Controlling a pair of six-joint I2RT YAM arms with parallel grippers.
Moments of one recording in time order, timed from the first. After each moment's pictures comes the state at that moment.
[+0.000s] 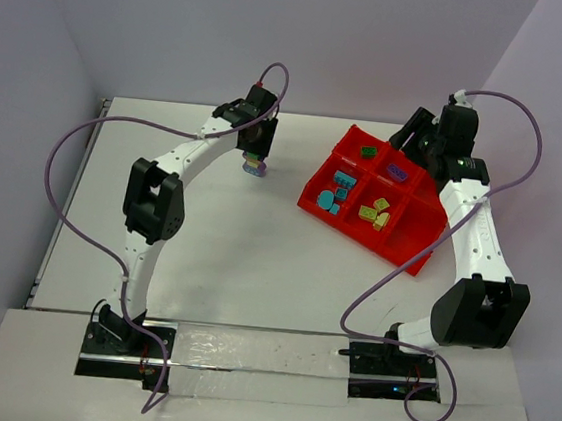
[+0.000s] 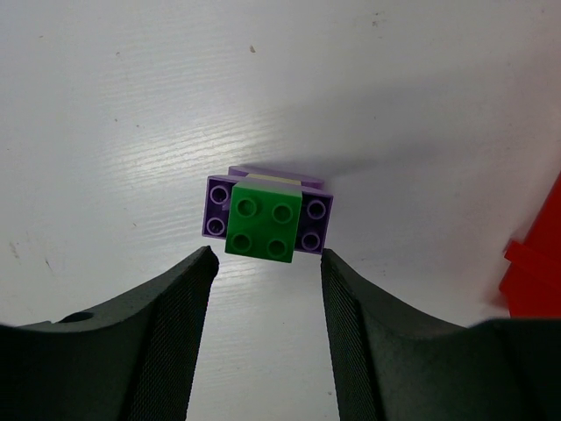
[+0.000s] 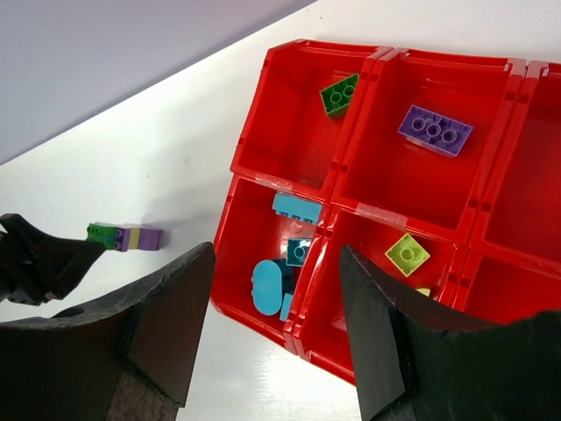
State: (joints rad) left arm -0.52 2.24 2.09 -0.76 -0.23 -0.20; right arm -0.03 1.43 1.40 -0.47 -0.09 0.47
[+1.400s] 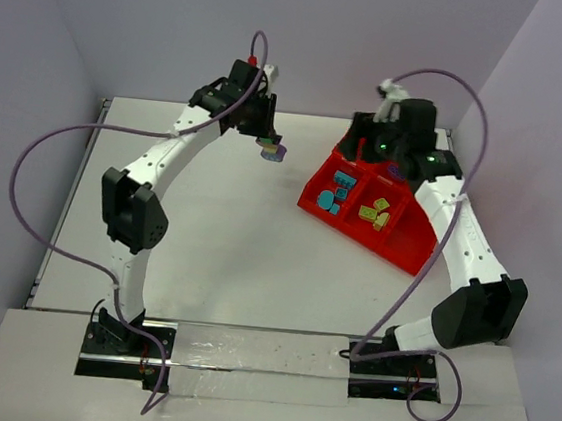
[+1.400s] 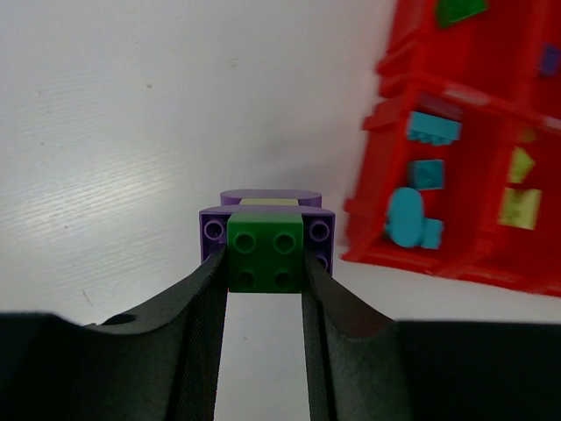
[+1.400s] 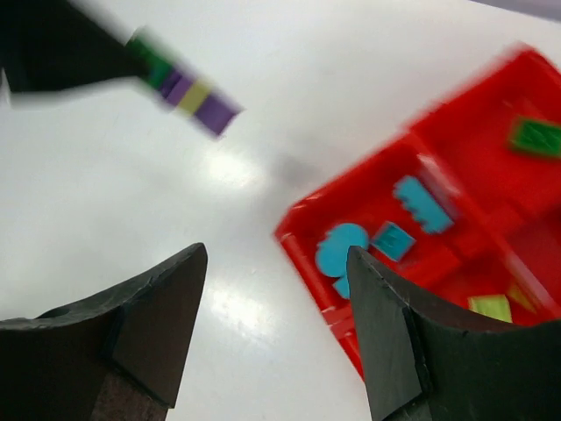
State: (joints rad) left arm -0.51 2.05 2.14 -0.81 0.05 -0.30; right arm 0.25 1.44 1.46 -0.52 -0.29 0.10
